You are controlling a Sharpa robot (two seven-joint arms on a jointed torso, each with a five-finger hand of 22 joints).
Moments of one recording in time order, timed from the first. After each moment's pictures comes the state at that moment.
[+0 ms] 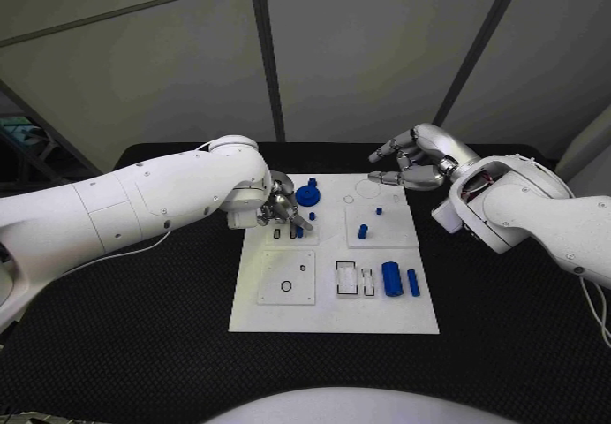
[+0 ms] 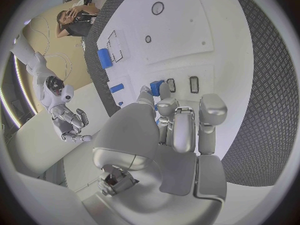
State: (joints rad) left arm 1.31 -0.57 -0.03 1.27 -0.95 0.32 -0.63; left_hand 1.31 0.06 -0.12 0.22 0.06 0.96 0.04 0.59 0.50 1.28 -0.02 1.13 0.95 1.47 -0.07 1.42 1.27 0.13 1.25 0.04 1.27 0.99; right arm 1.20 -0.87 0.10 1.63 -1.15 -0.41 -0.11; right_hand 1.38 -0.13 0.16 0.13 0.31 0.96 0.16 0.12 0.08 1.37 0.07 1.34 1.29 1.47 0.01 1.55 1.31 0.09 1.30 0.11 1.32 1.08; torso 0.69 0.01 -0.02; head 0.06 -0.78
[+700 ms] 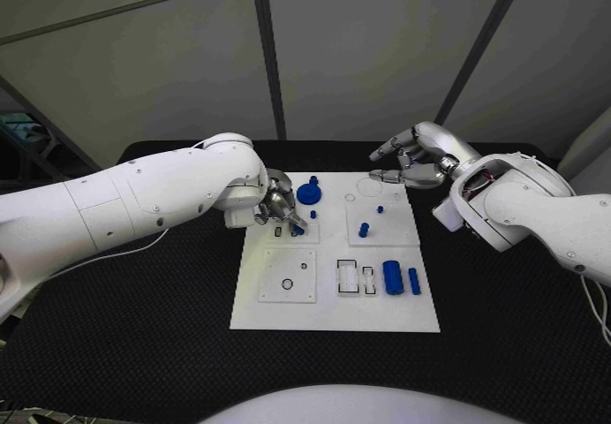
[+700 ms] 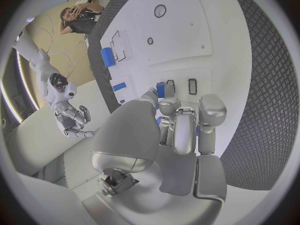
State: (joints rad) left arm 1.31 -0.60 -0.03 1.29 -0.91 0.30 -0.62; left_hand 1.38 -0.02 0.24 0.28 0.06 0.94 0.04 0.56 0.53 1.27 -0.03 1.11 0.92 1.47 -0.08 1.42 1.27 0.13 1.25 0.03 1.27 1.01; right arm 1.20 -0.86 0.10 1.63 -1.15 -0.40 -0.11; right_hand 1.38 -0.13 0.17 0.13 0.31 0.96 0.16 0.13 0.08 1.37 0.07 1.34 1.29 1.47 0.01 1.55 1.31 0.09 1.30 0.11 1.31 1.07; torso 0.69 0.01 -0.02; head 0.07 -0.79
